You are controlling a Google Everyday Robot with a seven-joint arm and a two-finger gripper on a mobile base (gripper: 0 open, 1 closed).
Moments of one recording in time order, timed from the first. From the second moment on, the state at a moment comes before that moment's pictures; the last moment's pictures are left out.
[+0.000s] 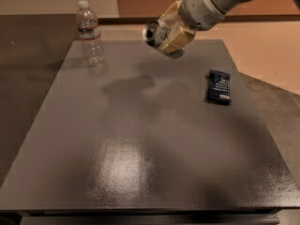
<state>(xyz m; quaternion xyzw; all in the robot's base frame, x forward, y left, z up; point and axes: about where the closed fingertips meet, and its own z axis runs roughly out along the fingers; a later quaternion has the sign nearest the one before) 0.614 -0.049 0.973 -0.72 0.59 0.10 0.37</state>
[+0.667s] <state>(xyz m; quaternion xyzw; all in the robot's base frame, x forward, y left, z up) 0.617 -0.054 0.988 -0.61 0.70 0.13 0.35</state>
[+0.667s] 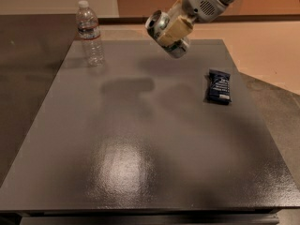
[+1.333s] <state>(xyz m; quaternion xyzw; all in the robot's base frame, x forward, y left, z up) 0.589 -0.044 0.975 -0.45 0.77 0.21 0.40</state>
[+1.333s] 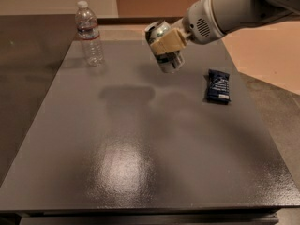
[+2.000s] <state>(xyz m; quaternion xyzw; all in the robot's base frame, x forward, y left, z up) 0.566 -0.021 0.936 -0.36 0.79 0.22 0.45</state>
